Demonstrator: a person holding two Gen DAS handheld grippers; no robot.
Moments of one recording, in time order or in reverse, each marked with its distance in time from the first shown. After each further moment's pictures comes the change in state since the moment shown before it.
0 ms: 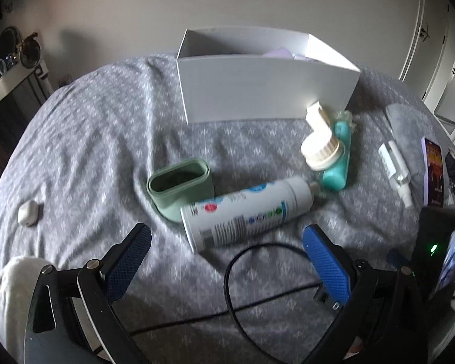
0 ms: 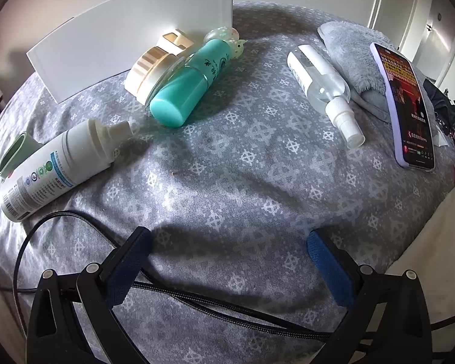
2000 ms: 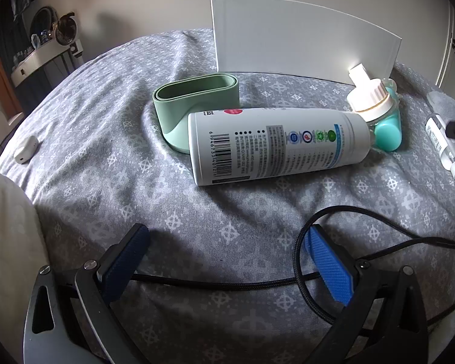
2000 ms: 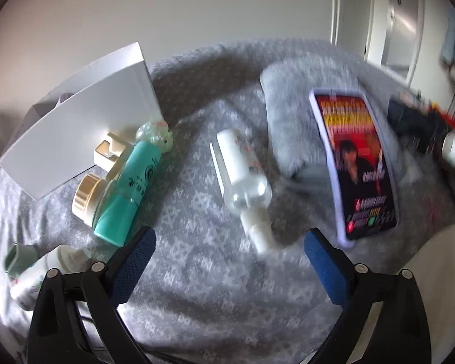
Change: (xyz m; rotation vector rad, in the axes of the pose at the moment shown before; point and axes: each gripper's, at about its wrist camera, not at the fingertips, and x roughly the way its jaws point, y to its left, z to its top) left arm 0.046 -0.010 -0.069 -0.115 -0.055 0.139; right arm -0.023 -0.050 0.072 0.100 -0.198 -0.097
